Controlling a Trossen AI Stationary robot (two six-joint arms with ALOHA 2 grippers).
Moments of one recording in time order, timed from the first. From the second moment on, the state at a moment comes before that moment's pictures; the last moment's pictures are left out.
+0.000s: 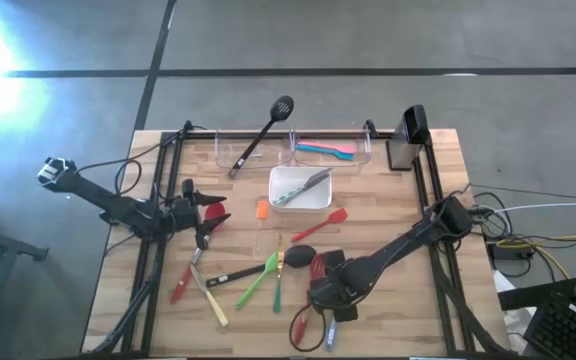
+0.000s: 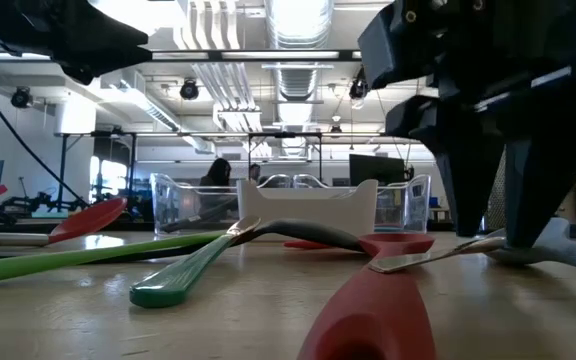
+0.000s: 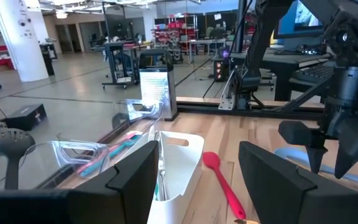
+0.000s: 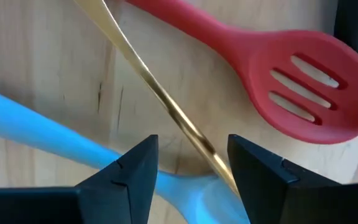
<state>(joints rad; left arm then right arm) -0.43 0.52 0.26 0.29 -0.75 0.02 0.50 2.03 1.45 -0.89 0.07 0.36</state>
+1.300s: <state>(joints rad) -0.43 0.52 0.26 0.29 -0.75 0.00 0.49 1.90 1.53 -0.89 0.10 0.35</state>
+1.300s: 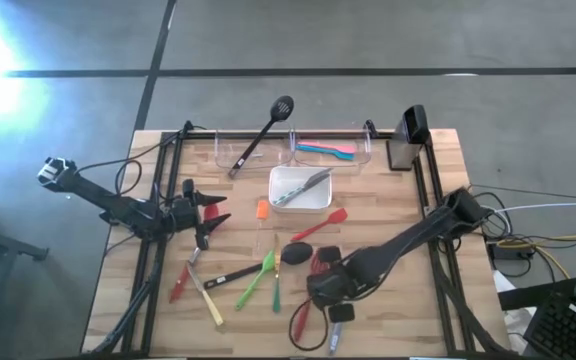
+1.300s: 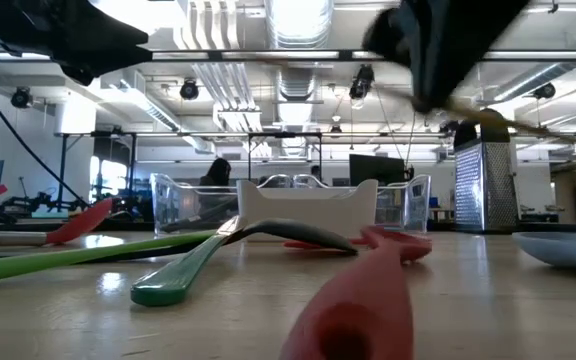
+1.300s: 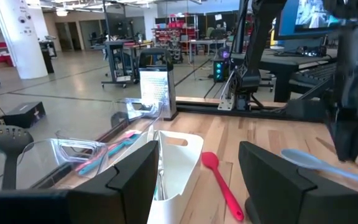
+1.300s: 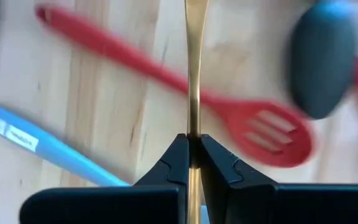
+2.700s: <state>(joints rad) -0.39 1.24 0.56 0.84 -0.13 0.13 0.33 1.67 1.31 0.35 0.05 -0.08</state>
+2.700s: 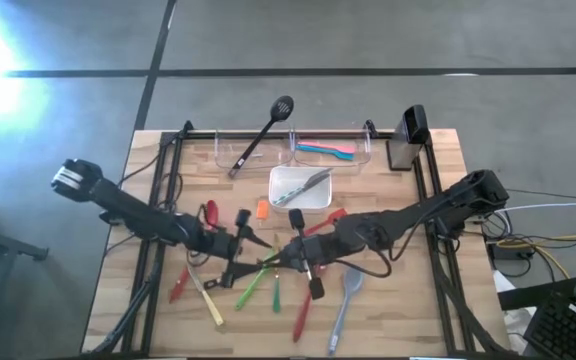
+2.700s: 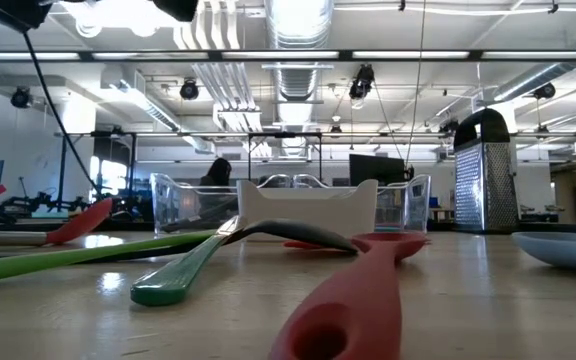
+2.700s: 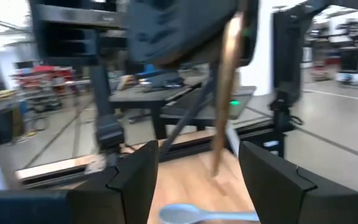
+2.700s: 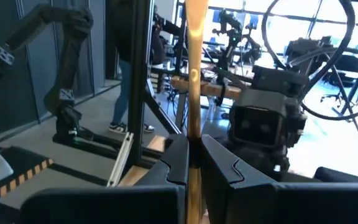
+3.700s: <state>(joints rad) -0.39 1.38 0.65 0.93 -0.09 0.16 0.33 1.67 1.30 0.31 0.05 -0.06</state>
